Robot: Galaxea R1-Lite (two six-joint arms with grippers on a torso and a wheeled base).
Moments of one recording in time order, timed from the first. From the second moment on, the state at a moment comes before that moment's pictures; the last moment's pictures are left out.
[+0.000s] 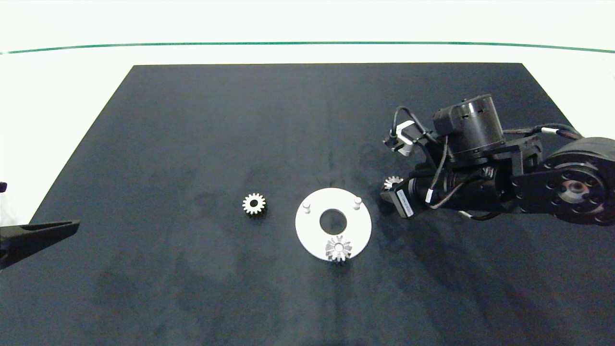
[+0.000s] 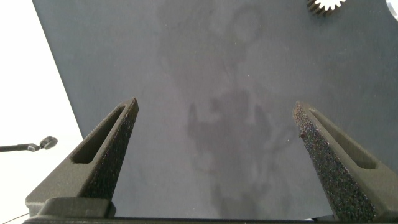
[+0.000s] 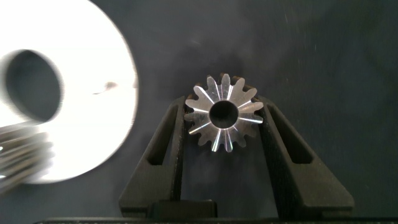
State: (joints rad) left arm -0.10 1.01 -1.14 0.62 0.02 0.30; right arm 0.55 1.78 -1.27 0.10 -0.19 -0.16
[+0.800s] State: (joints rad) left arm -0.10 1.01 -1.14 0.62 0.02 0.30; right arm 0.69 1.79 -1.39 0.21 -0.19 -0.16
